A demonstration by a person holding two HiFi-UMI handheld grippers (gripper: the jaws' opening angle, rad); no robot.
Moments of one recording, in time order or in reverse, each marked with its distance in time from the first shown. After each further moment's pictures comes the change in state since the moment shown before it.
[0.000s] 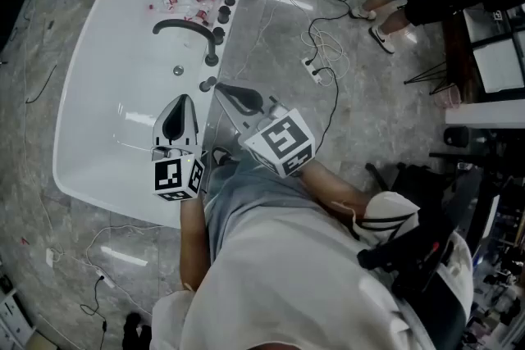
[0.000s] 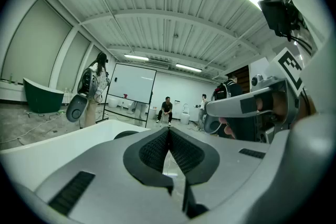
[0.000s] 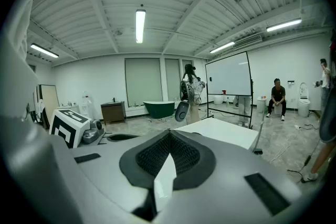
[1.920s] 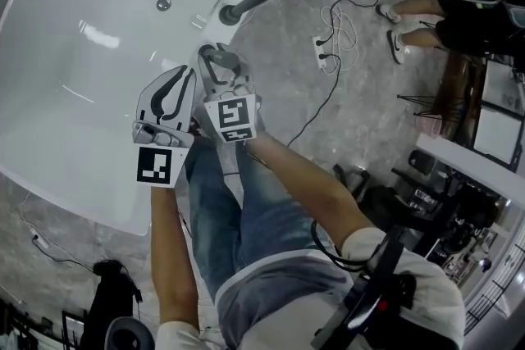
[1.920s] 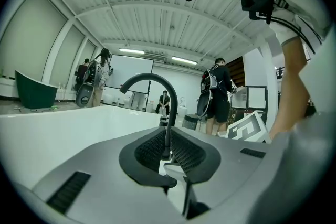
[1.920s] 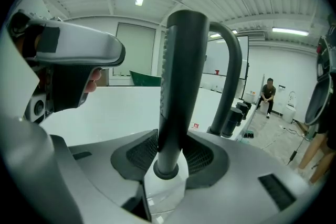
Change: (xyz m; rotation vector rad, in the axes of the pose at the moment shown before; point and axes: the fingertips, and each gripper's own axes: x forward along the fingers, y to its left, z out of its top) left arm 0.172 0.191 -0.411 0.052 0.008 -0.039; right arm 0.362 -0.141 -0.506 -0.123 0.156 -0.178
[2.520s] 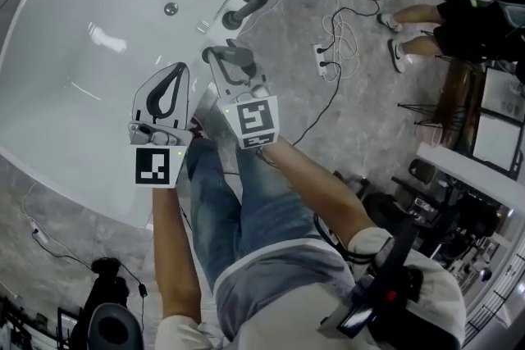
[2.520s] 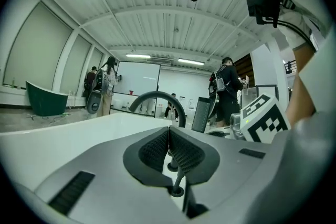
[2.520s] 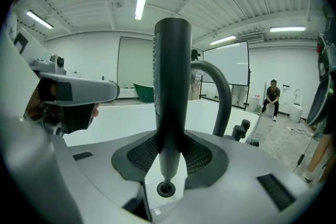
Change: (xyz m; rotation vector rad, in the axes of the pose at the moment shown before) left arm -0.026 0.001 0.080 0.003 -0.030 0.111; right arm -0.062 -0.010 0.104 0.038 -0.092 0.066
